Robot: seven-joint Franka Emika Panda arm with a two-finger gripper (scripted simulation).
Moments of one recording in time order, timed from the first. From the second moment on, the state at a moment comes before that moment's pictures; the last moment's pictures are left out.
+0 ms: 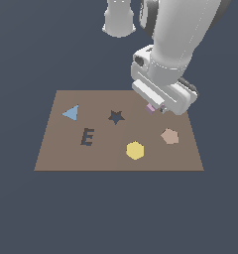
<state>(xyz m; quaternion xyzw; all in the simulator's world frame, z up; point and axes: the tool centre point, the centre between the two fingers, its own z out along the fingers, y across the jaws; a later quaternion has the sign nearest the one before) -0.068 0.114 0.060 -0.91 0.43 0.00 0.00</state>
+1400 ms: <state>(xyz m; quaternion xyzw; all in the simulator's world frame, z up) -0.067 0.127 0.031 -0.89 0.46 0.00 0.00</state>
